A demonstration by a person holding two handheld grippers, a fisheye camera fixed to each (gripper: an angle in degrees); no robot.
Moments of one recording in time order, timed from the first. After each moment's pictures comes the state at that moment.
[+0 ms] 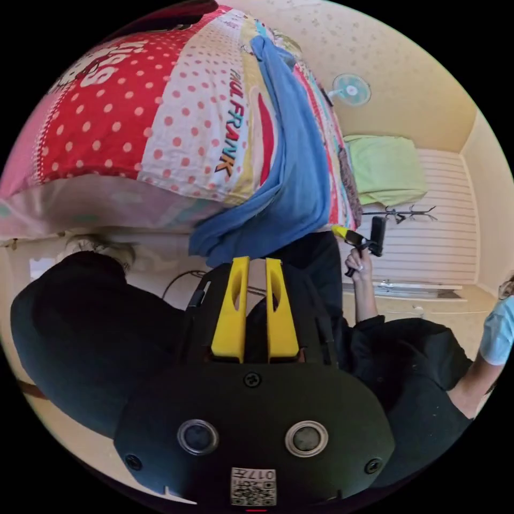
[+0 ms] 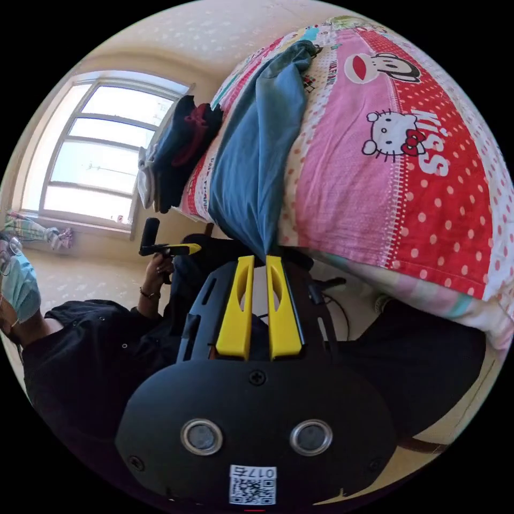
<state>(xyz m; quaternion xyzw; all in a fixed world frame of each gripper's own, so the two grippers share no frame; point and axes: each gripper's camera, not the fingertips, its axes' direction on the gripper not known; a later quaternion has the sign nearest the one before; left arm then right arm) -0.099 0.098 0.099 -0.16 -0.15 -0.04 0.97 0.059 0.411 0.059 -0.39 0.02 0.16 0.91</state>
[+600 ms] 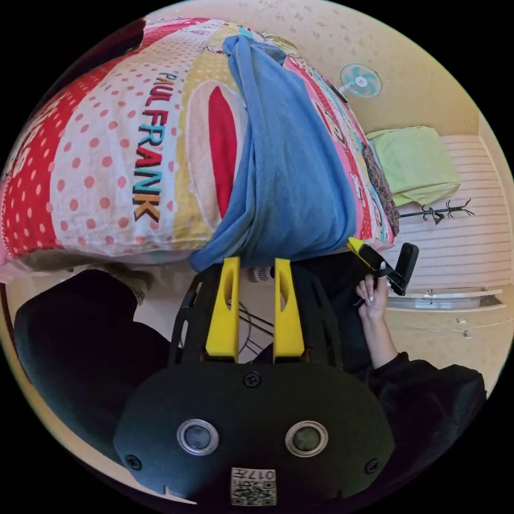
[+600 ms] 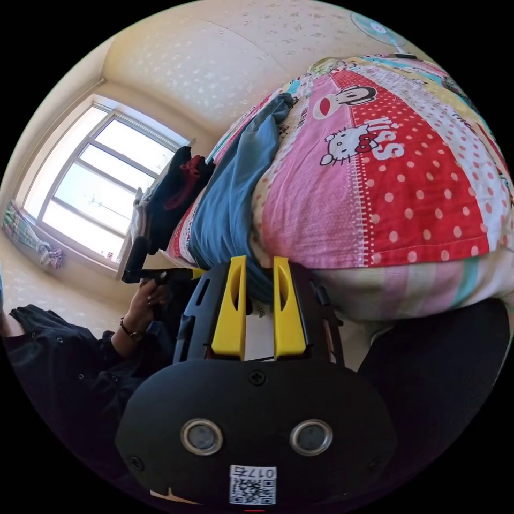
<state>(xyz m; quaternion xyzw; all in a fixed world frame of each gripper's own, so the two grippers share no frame) -0.065 0.106 0.194 -0.14 -0.33 0.04 0.93 0.021 0.442 0.045 -0.28 0.11 0.10 0.95</state>
